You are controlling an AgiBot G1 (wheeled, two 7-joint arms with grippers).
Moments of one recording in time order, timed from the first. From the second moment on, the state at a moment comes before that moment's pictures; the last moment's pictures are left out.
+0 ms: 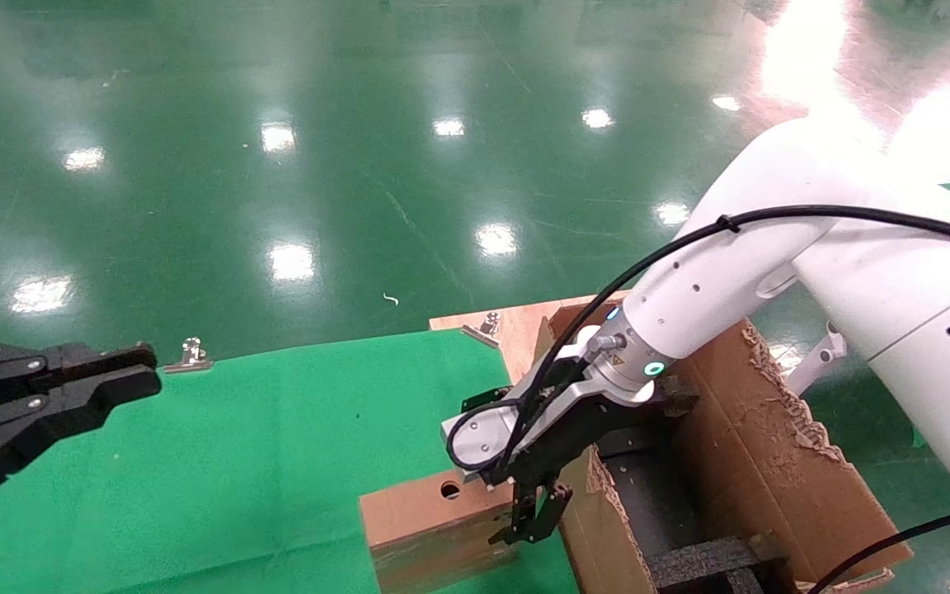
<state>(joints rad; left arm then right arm) -1.07 0.57 0.35 -1.22 0.65 1.43 -0.13 1.67 -0.99 -1.02 0.97 -1.58 -1.57 0.05</state>
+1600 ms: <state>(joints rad) -1.07 0.57 0.35 -1.22 0.65 1.43 -0.13 1.87 -0.91 -0.96 0.87 -1.49 -1.57 0.02</state>
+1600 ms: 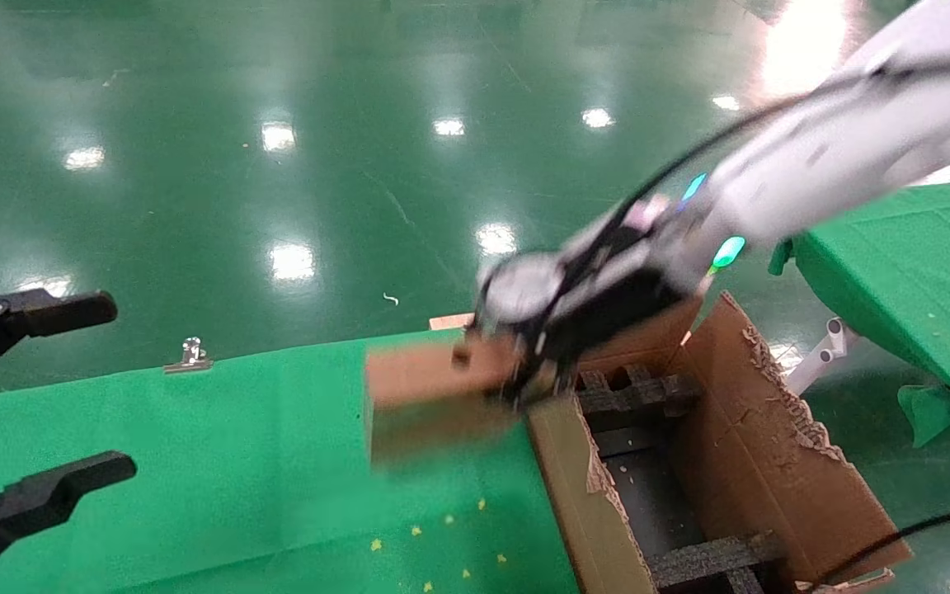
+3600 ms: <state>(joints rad) -1.07 0.57 0.35 -1.22 0.65 1.43 -0.13 2.12 -0.32 -1.37 0.92 -1.36 -1.38 0.54</state>
